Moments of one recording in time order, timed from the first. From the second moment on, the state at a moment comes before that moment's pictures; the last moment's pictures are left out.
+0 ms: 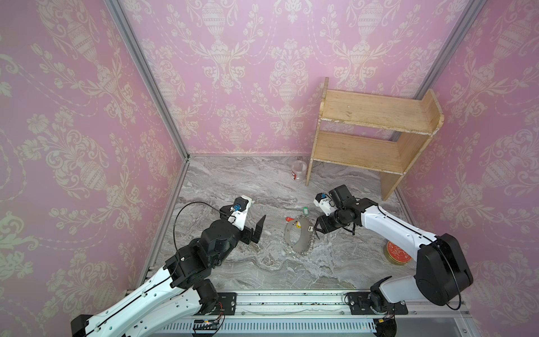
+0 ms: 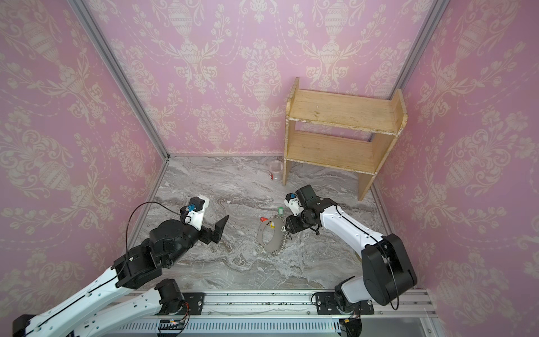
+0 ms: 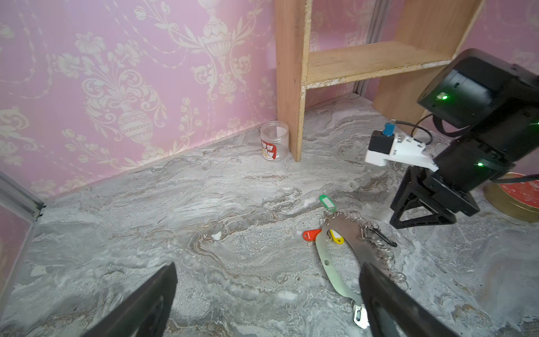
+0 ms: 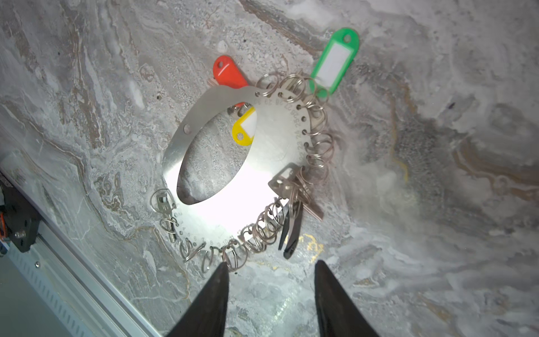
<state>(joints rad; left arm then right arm) -0.90 0.66 0.77 -0.44 -0.46 -0.11 0.40 1.42 0.94 -0.70 -0.28 0.05</state>
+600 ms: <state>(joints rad) -0.62 0.75 0.42 0.05 -0.66 0.19 0.12 1.19 0.79 -0.35 -0.16 0.03</state>
